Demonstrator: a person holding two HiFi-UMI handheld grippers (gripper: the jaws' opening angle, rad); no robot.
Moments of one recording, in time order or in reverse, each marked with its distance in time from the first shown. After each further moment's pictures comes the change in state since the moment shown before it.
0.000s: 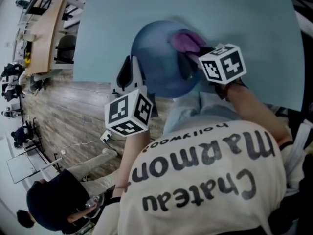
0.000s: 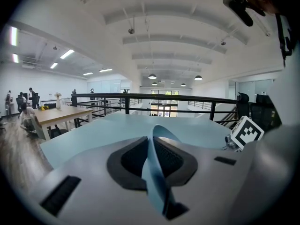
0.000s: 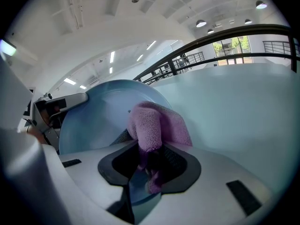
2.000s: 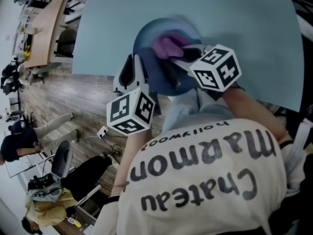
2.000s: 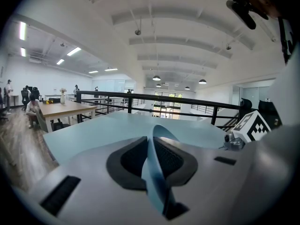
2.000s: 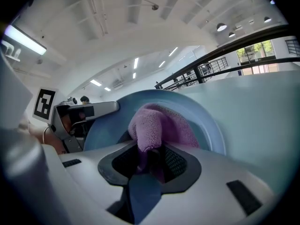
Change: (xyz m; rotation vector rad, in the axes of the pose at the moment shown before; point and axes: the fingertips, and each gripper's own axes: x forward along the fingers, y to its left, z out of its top) left arm -0.025 -0.015 -0.007 -0.070 -0.019 0.026; right arm -0.019 0.081 0.014 -0.155 -0.088 0.245
